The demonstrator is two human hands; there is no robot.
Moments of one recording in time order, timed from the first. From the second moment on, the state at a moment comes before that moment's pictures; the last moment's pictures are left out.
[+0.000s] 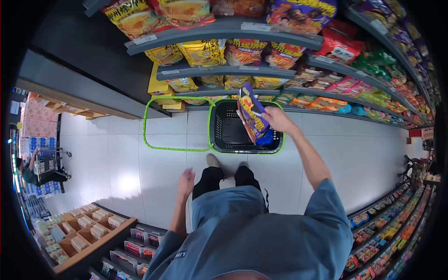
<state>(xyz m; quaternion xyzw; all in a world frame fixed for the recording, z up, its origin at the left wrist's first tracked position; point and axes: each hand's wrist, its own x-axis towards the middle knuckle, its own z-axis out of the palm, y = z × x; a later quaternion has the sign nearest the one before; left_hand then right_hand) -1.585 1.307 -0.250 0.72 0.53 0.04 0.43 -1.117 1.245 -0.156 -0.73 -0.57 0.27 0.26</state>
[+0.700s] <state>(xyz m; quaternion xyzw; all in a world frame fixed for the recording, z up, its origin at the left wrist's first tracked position) -1.396 1.370 -0.045 0.14 0.11 0.19 0.97 -1.177 1.235 0.164 -0.62 -0.34 0.33 0.62</state>
